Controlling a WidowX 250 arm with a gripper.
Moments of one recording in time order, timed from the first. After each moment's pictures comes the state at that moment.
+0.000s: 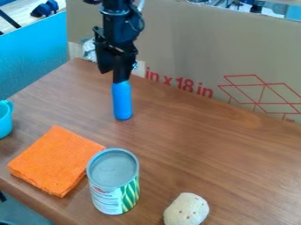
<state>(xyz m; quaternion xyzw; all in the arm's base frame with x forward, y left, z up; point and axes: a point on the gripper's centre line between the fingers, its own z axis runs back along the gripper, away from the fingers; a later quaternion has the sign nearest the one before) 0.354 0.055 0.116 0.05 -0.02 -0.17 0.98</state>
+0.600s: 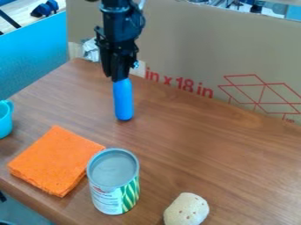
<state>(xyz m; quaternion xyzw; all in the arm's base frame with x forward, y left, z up) 0.346 0.059 0.123 0.02 -0.02 -0.17 0.99</state>
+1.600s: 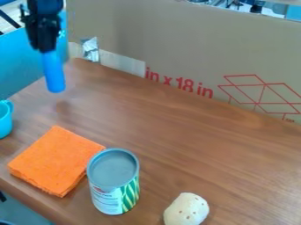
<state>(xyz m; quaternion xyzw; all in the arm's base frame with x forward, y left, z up) 0.324 0.222 0.135 0.03 0.01 -0.02 1.00</state>
